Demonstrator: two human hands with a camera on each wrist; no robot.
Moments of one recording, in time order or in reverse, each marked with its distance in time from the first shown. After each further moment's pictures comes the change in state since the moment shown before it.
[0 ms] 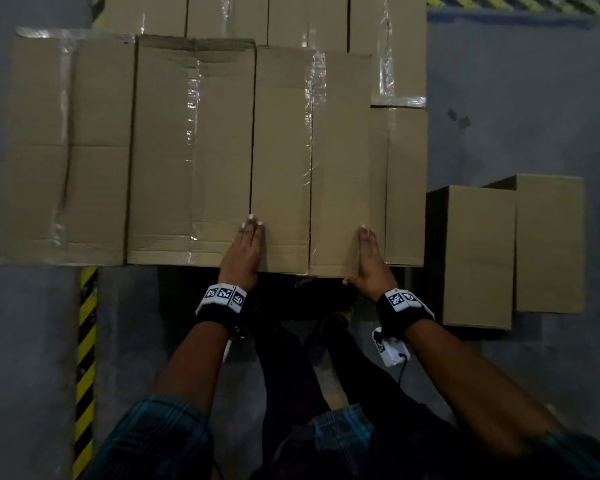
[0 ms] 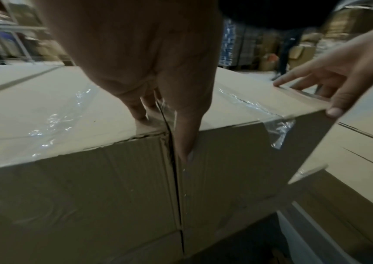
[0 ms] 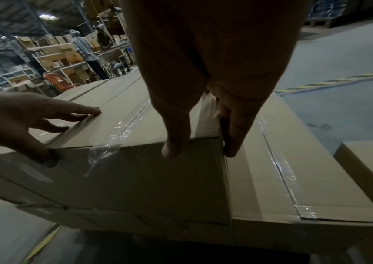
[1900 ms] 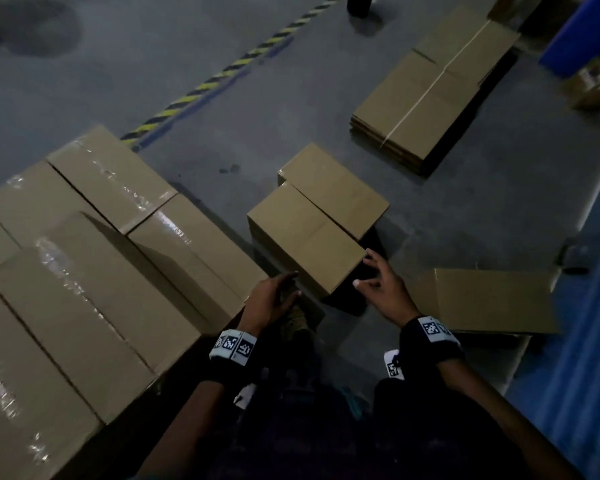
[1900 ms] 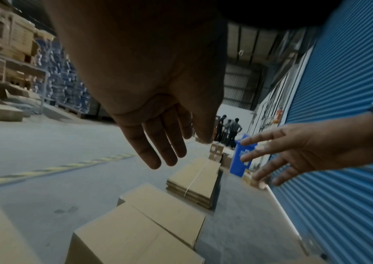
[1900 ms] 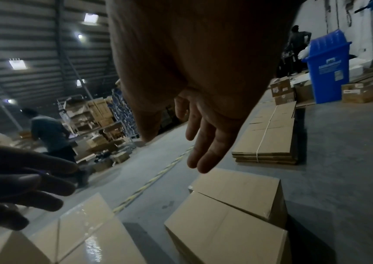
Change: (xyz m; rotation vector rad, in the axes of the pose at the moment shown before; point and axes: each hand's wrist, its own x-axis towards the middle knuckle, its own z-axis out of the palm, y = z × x) left_hand -0.073 0.410 0.026 -0.245 -0.217 0.887; right_hand -0.351 0.227 -0.080 0.861 0.853 0.401
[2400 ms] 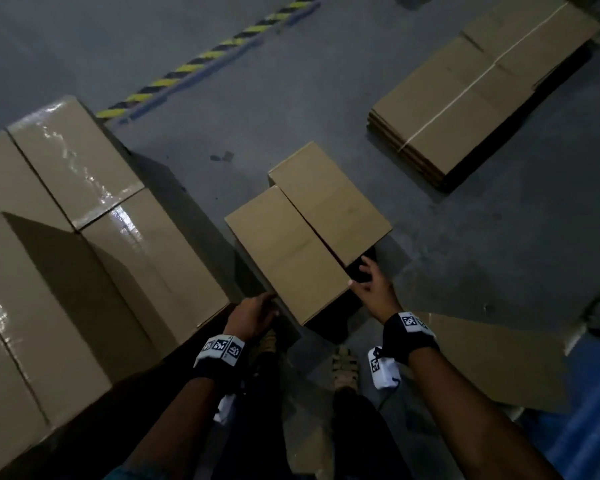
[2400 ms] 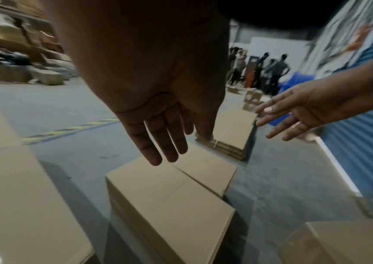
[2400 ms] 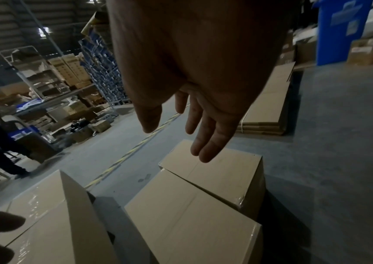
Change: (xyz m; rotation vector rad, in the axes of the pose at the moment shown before) left_hand 0.175 -0.034 0.106 0.175 -0.198 -0.379; right_hand 0.230 0.090 -0.081 -0.048 -0.131 0.152
